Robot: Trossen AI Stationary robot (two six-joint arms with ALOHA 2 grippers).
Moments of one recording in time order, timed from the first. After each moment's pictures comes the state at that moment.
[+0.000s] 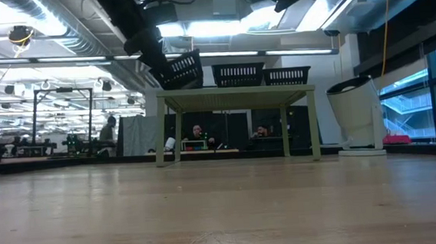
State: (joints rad) left arm 0.25 1.36 1.09 -0.59 -0.32 0.30; right arm 0.05 1.41 1.50 -1.00 0.25 0.28
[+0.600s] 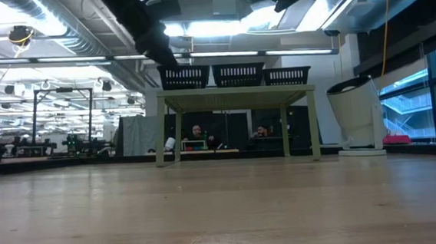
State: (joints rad) left arm 0.24 1.36 1.09 -0.50 -0.39 0.30; right arm 0.05 1.41 1.50 -1.00 0.25 0.28
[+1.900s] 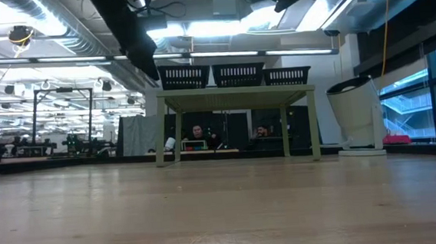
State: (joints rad) left arm 0.36 1.31 1.09 -0.65 -0.50 0.19; right arm 0.05 1.41 1.50 -1.00 0.24 0.28
